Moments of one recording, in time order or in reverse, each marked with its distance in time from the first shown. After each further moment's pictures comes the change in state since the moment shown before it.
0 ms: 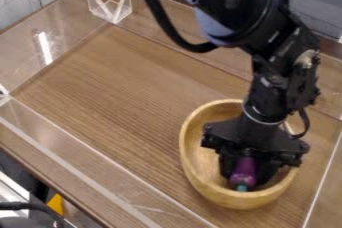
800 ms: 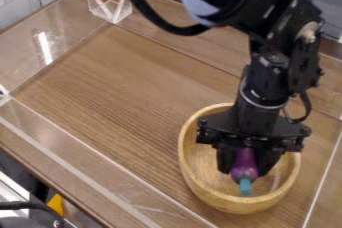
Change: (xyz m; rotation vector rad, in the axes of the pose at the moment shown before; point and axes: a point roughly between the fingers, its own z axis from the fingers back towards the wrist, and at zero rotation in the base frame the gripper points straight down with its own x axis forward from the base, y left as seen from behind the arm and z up) arm -0.004 0.003 0.023 -0.020 0.011 0.155
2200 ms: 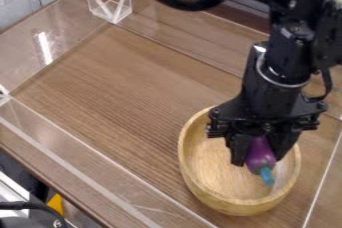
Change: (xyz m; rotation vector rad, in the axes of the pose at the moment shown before) arm -0.003 -0.001 0.032 0.007 -0.005 0.240
